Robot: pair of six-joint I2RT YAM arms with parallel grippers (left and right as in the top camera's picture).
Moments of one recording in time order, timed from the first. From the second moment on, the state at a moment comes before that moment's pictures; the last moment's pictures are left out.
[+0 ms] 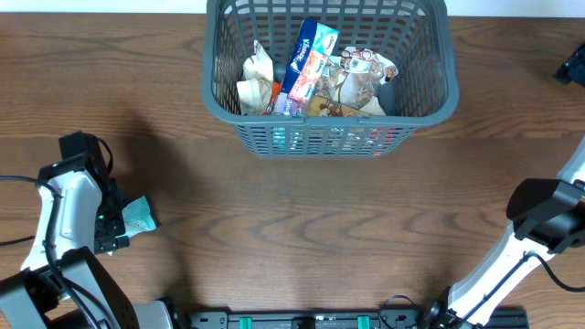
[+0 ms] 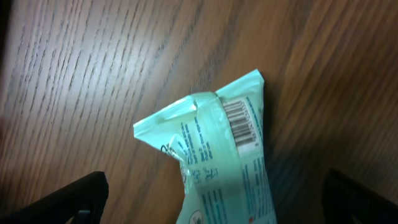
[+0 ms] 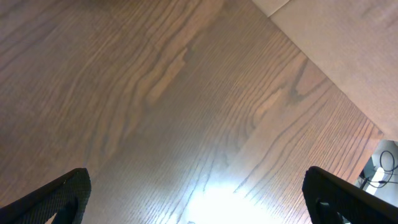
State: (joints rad) left arm 0.39 1.53 0.91 -0.95 -0.28 -1.50; right arm -0.46 2.17 2.56 -1.61 0.38 0.36
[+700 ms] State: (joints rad) left arm 0.40 1.64 0.87 -0.81 -0.24 -1.50; right arm -0.46 2.17 2.56 -1.61 0.38 0.36
